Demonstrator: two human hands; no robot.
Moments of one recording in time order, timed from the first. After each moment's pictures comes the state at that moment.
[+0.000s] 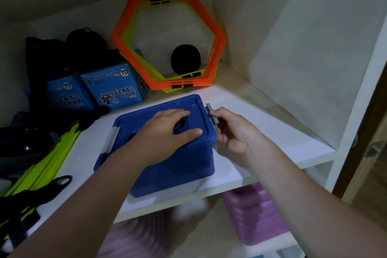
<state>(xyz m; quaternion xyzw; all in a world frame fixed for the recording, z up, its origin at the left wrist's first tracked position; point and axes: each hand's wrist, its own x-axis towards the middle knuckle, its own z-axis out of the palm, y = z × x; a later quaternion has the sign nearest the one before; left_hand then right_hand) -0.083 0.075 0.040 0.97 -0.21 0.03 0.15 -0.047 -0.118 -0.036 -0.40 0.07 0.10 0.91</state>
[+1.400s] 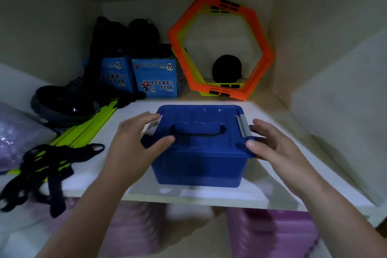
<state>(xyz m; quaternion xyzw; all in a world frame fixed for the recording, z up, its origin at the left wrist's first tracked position) -0.140 0.186 0.014 0.91 -0.02 0.27 0.31 -0.112 -0.129 -0.012 -0.76 -0.12 -0.03 0.64</state>
